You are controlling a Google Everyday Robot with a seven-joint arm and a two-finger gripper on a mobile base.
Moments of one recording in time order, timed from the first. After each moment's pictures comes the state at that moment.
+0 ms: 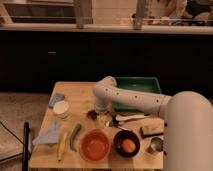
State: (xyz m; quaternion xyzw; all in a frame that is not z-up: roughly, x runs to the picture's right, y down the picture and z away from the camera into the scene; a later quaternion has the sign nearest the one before) arm -0.033 0.175 0.861 -0.37 -0.12 -0.07 0.92
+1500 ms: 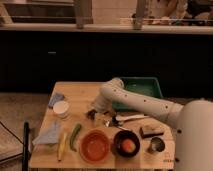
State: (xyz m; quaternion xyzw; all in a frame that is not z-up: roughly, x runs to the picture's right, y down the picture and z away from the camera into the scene) arm -0.056 0.156 0.862 -0.31 -0.23 -0.01 0.92
